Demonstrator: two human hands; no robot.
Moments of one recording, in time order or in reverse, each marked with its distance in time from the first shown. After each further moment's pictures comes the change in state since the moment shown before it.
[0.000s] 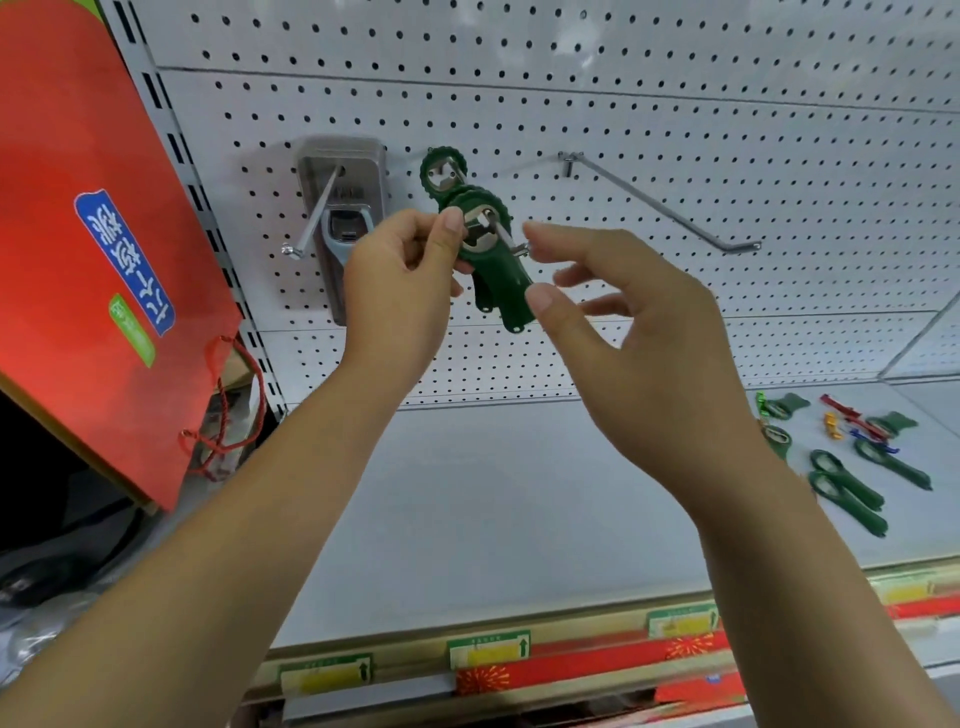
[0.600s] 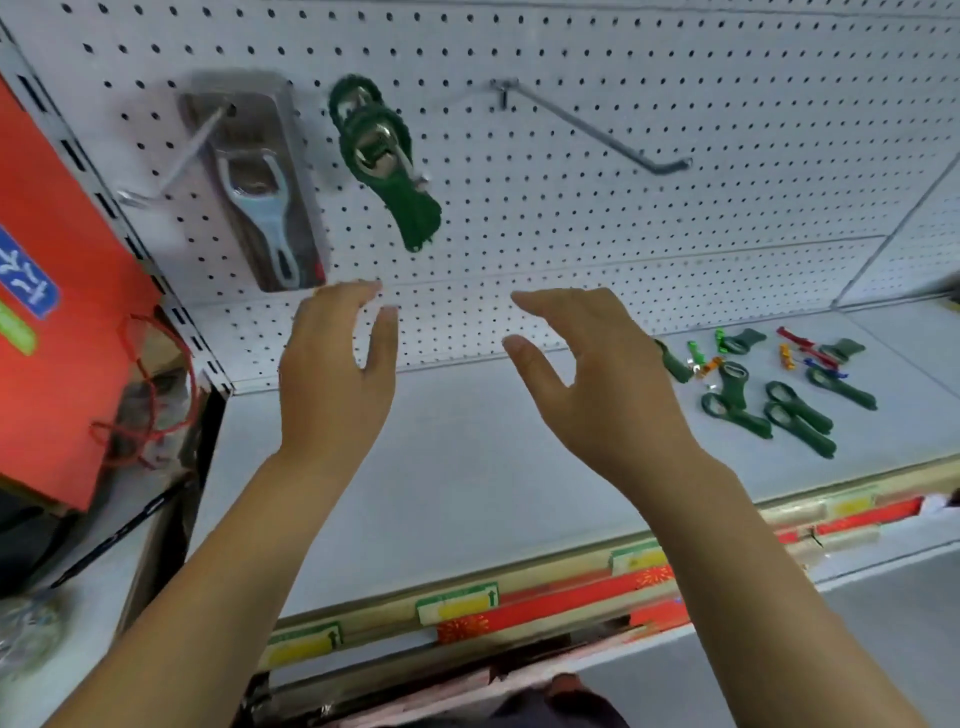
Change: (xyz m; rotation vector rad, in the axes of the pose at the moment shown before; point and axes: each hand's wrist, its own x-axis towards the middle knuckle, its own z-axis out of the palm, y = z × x) left_hand -0.057 -0.083 -0.005 0.549 -0.046 0.300; right_hand -0.043 0.090 0.002 -0.402 -0.053 0.026
